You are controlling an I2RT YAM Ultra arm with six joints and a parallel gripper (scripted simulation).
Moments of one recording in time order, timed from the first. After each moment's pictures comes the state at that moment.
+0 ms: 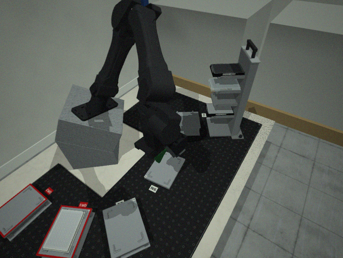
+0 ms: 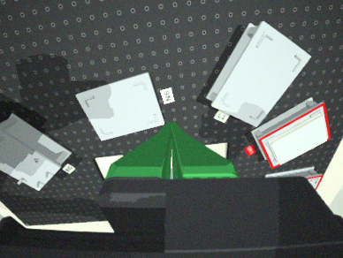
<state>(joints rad) -0.53 1.64 1.21 -0.82 -0.46 -0.25</state>
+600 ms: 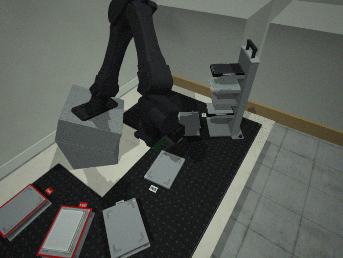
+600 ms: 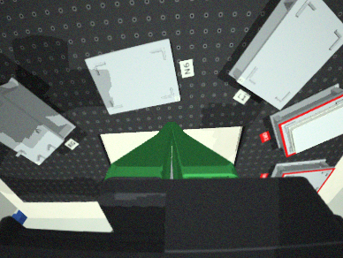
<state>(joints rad) -0.46 1.51 1.05 -0.85 -0.45 -0.27</state>
